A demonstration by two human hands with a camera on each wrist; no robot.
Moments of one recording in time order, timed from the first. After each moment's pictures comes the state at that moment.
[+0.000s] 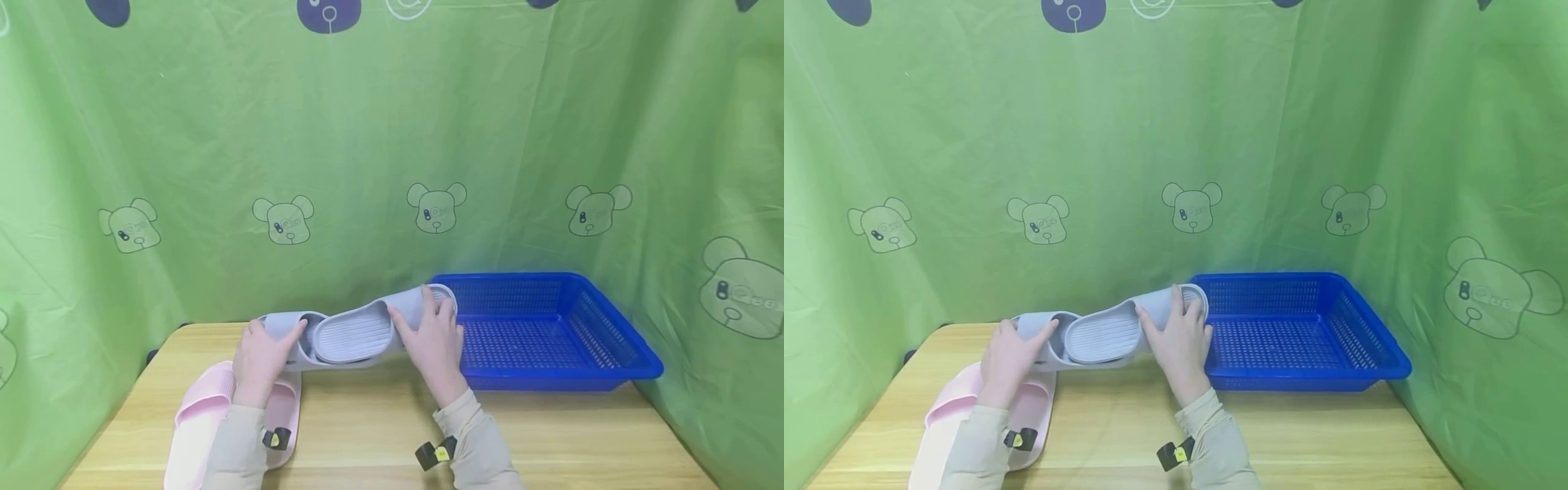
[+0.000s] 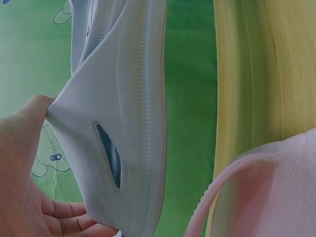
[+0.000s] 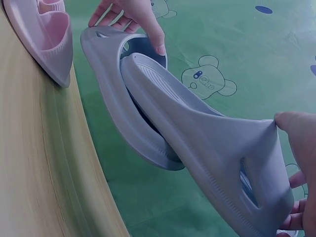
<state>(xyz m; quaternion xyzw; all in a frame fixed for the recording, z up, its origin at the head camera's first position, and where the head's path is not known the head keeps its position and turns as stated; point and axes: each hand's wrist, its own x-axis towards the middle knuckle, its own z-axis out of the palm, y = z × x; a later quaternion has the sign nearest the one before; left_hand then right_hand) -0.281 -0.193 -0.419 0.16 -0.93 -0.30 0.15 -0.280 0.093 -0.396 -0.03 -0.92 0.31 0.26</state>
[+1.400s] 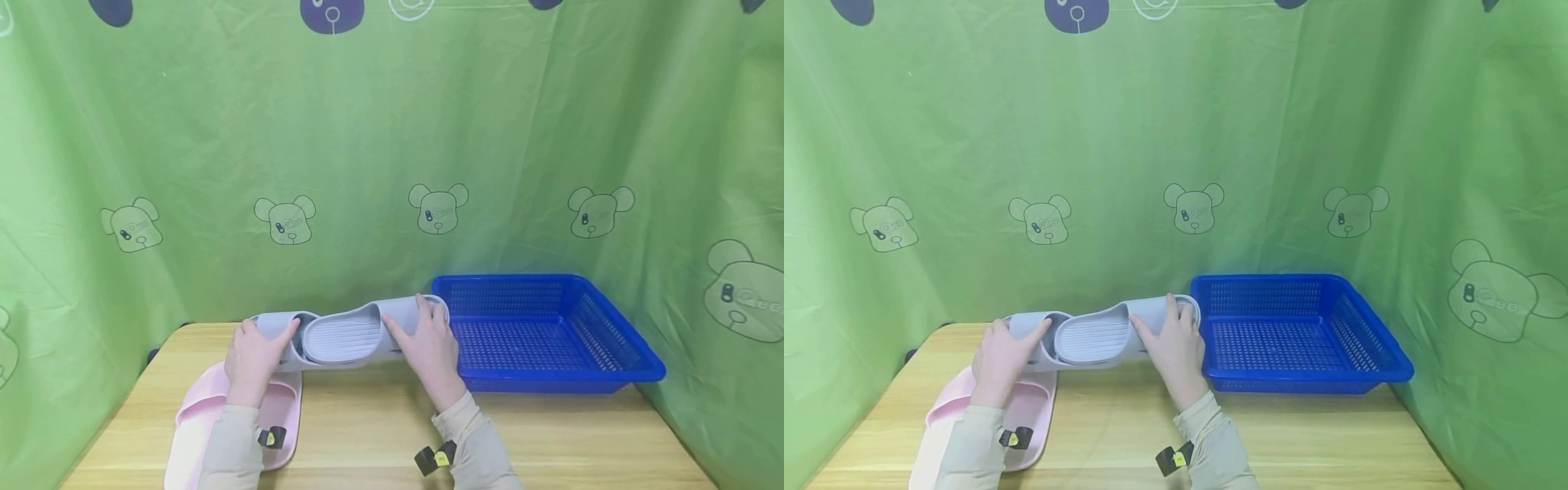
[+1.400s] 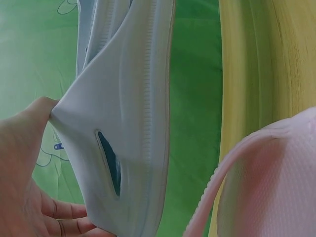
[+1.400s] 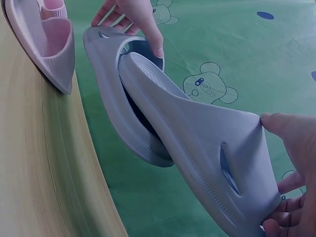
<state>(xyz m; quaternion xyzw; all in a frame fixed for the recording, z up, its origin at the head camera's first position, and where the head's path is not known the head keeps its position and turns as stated) -0.278 -0.203 -0.412 0.18 -0.93 -0.29 0.16 -0.273 0.085 -0.395 0.00 -0.92 0.31 0.25</state>
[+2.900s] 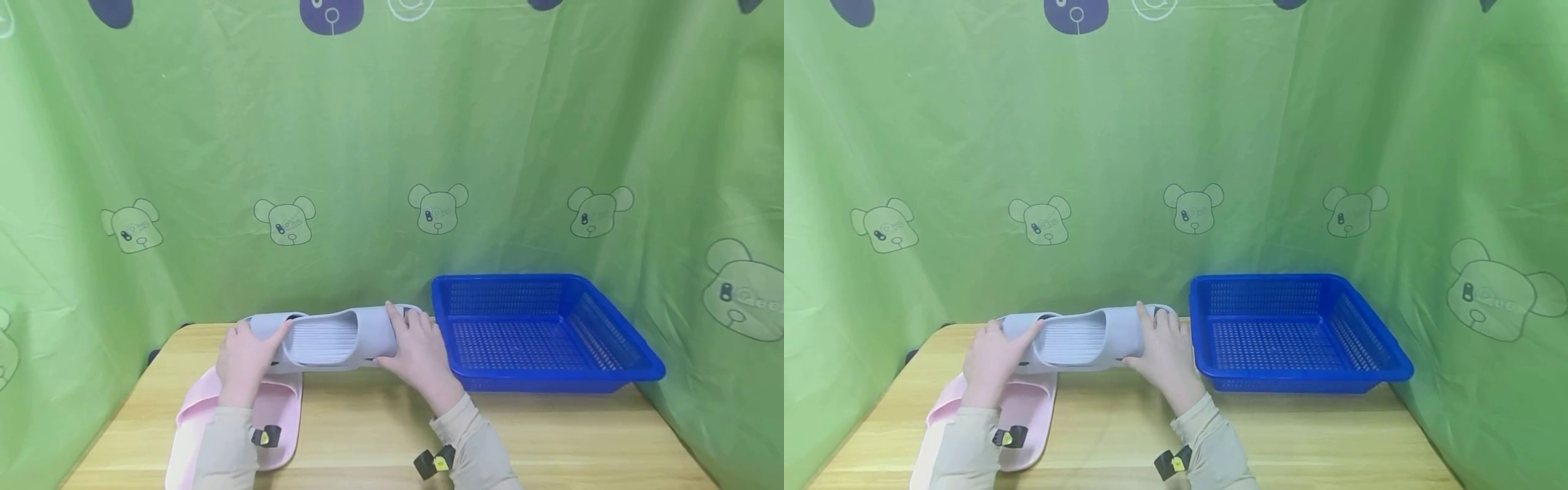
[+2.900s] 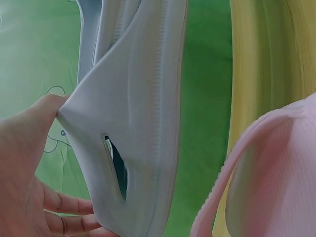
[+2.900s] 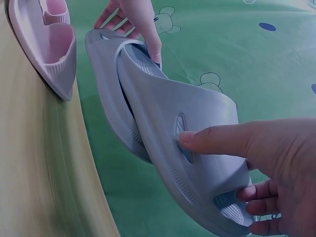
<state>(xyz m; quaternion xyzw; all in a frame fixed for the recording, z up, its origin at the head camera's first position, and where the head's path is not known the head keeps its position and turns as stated) -0.272 -0.215 -0.405 0.18 -0.94 -0.27 0.14 -0.268 0.081 -0.400 0.16 -0.95 0.15 0.24</state>
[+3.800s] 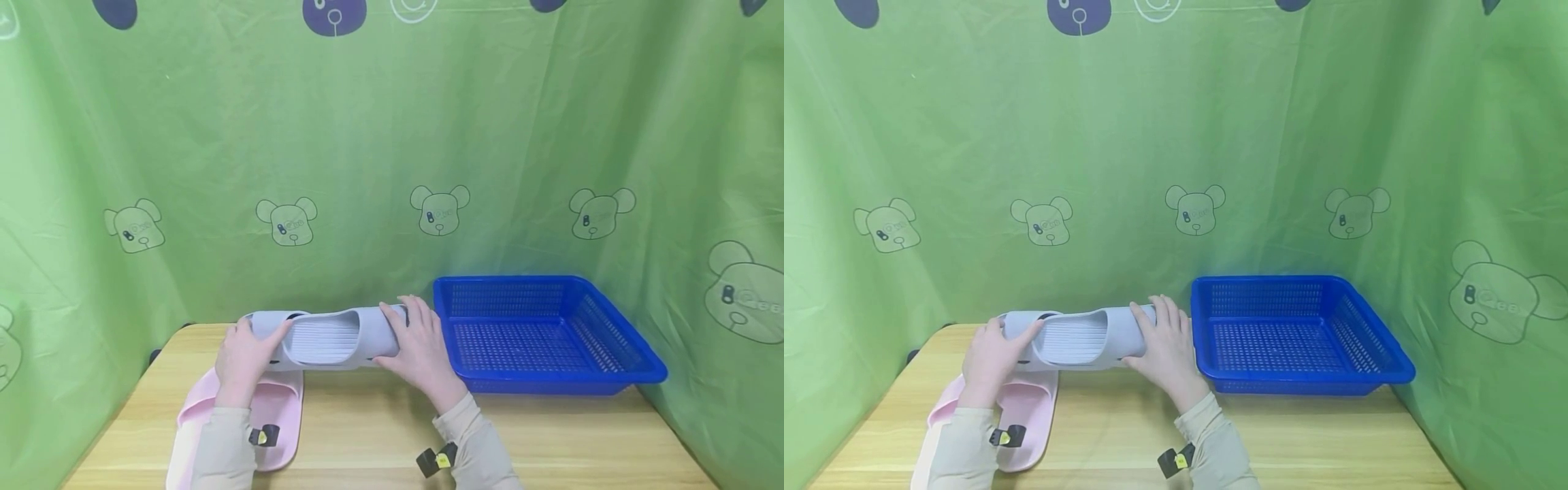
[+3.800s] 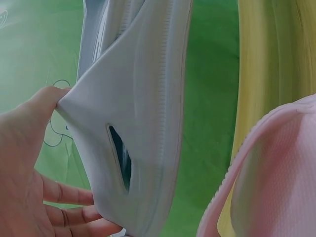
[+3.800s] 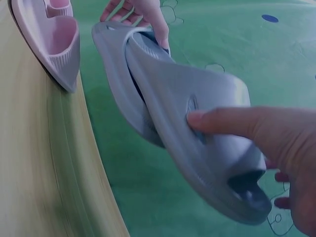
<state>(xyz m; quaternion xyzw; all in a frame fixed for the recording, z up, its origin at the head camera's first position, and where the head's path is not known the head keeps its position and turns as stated) -0.274 -0.222 -0.406 0.16 -0.94 -0.28 0.14 -0.277 0.085 -0.406 0.21 -0.92 0.15 0.29</state>
